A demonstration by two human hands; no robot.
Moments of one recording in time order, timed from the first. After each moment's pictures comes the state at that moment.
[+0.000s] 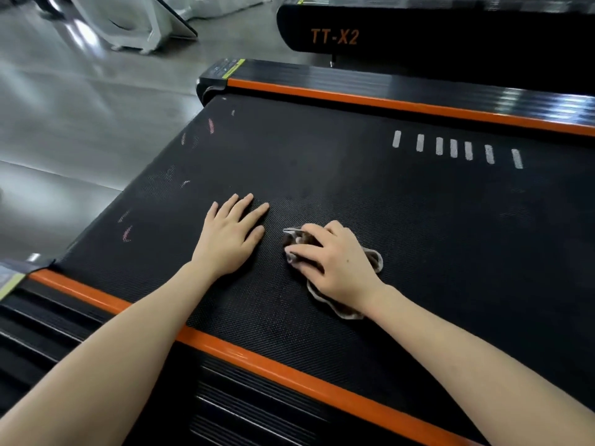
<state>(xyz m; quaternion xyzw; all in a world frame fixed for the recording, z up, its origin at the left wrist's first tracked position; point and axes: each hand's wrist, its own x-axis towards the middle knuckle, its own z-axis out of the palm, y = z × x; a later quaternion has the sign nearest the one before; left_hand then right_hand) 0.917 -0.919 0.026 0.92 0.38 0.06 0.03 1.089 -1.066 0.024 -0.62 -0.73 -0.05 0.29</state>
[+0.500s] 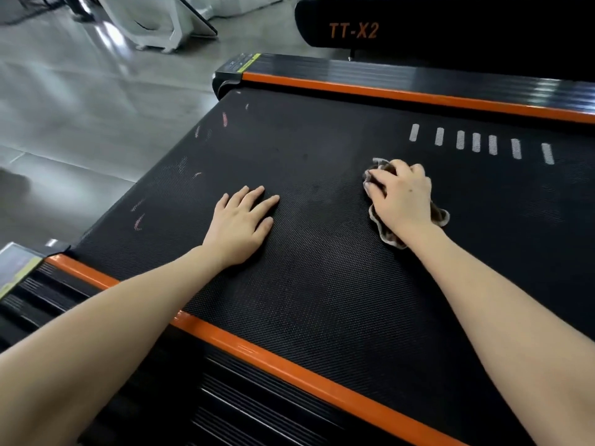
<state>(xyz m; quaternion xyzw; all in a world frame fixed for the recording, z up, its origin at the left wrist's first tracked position) 0.921 -0.921 0.032 0.92 0.39 0.03 0.02 1.193 -1.021 0.028 -0.82 -0.50 -0.12 0.25</state>
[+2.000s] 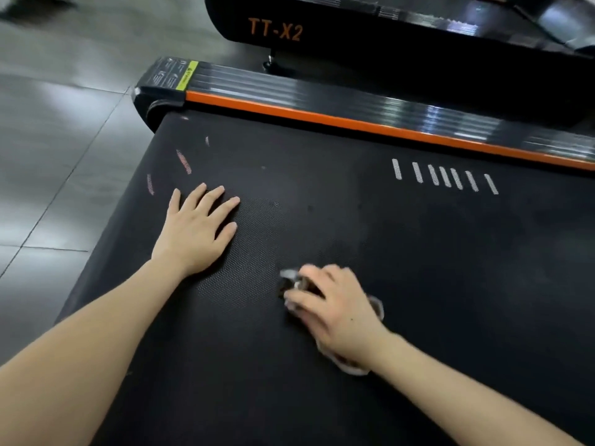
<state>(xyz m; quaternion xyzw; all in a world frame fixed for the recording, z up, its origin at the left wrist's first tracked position) 0.915 -0.723 0.025 0.96 0.26 0.06 0.04 1.032 -0.981 0.036 -0.70 -0.68 -0.09 0.18</state>
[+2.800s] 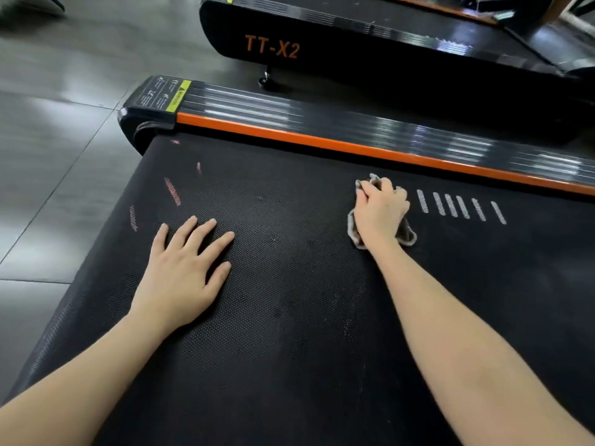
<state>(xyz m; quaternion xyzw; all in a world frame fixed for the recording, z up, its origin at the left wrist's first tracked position) 0.918 -0.722 0.026 0.96 0.25 0.09 0.06 1.227 -0.861 0.034 -0.95 -0.24 -0.16 0.15</state>
